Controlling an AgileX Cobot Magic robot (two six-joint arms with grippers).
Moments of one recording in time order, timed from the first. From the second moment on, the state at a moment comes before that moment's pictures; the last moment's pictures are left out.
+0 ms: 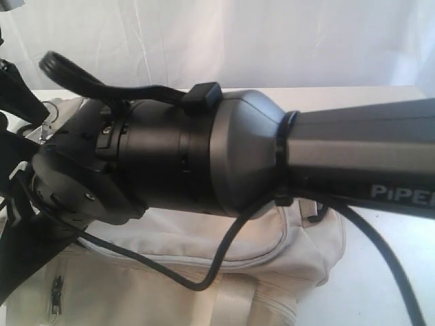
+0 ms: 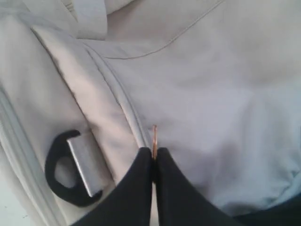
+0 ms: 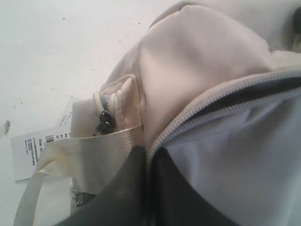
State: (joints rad) left arm 0.09 1.49 -1.41 -0.52 1.32 0.77; right arm 1.03 1.85 -1.48 -0.11 0.52 -0.07
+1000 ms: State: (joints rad) left arm 0.09 1.84 -1.67 -0.61 1.05 0.80; right arm 1.04 1.85 -1.48 -0.12 0.54 -0.05
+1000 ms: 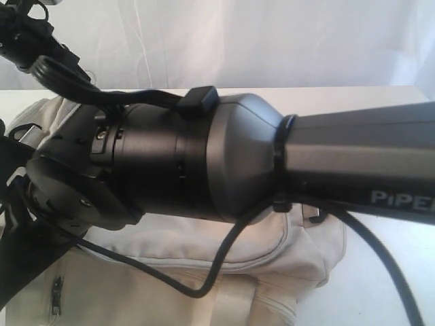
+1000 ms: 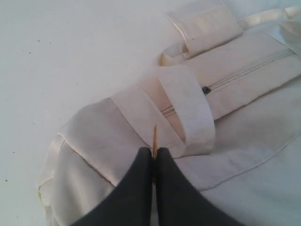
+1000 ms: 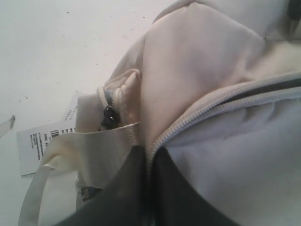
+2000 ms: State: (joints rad) left arm 0.09 1.04 -1.41 -0.51 1.32 0.66; right arm 1.05 1.54 -1.50 -0.14 1.20 -0.21
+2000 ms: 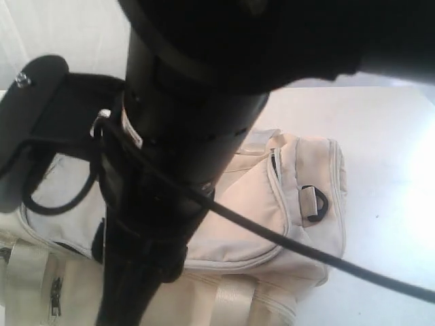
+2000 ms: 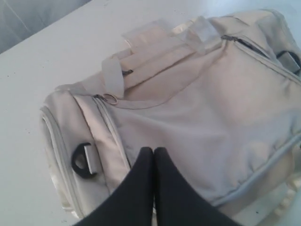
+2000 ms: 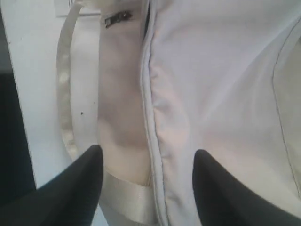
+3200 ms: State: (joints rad) left arm 0.09 0.65 -0.69 -0.70 1.30 0.74; right arm 0.88 1.68 -1.40 0.00 1.05 -0.43
